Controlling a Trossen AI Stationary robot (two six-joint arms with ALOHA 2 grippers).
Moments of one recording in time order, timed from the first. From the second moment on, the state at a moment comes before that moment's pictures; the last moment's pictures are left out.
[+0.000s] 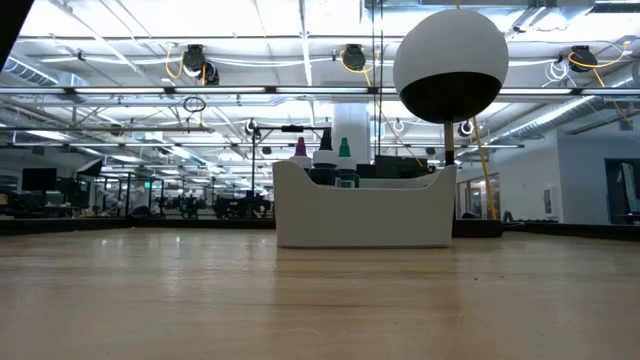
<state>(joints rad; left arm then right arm) -0.20 1.96 1.98 -0.43 0.31 0.19 0.82 1.45 0.56 1.44 0.84 -2.05</state>
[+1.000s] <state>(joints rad) -0.20 1.96 1.99 -0.42 0.27 0.18 0.80 1.45 0.56 1.43 0.84 -2.04</state>
